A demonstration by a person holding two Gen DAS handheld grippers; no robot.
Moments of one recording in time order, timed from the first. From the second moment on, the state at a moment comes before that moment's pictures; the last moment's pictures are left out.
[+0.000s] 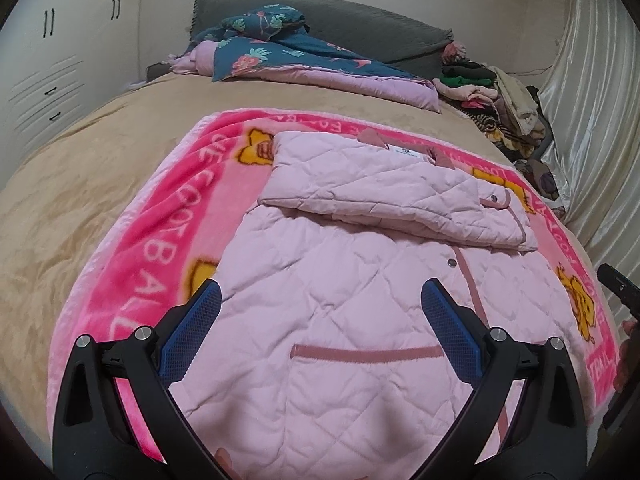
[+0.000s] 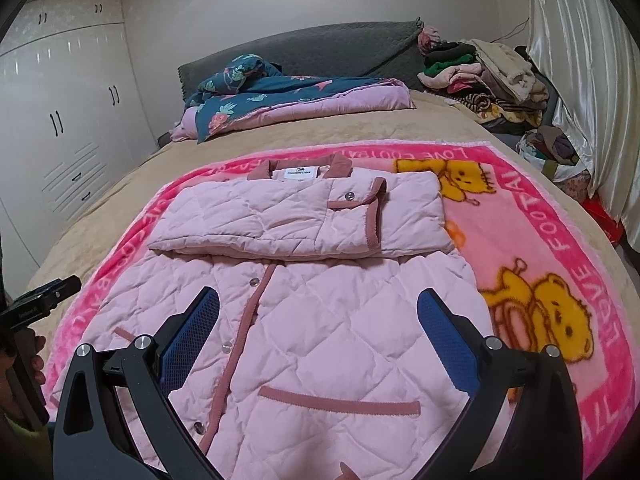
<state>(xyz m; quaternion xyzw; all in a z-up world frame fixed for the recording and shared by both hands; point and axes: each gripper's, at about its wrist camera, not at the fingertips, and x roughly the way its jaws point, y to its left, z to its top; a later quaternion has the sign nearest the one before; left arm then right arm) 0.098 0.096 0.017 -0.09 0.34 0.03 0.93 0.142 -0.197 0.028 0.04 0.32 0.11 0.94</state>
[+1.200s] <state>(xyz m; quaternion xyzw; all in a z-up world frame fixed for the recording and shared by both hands) 0.049 0.102 -0.012 -0.06 0.38 0.06 0.92 0.093 -0.244 0.012 0.03 0.34 0.09 0.94</state>
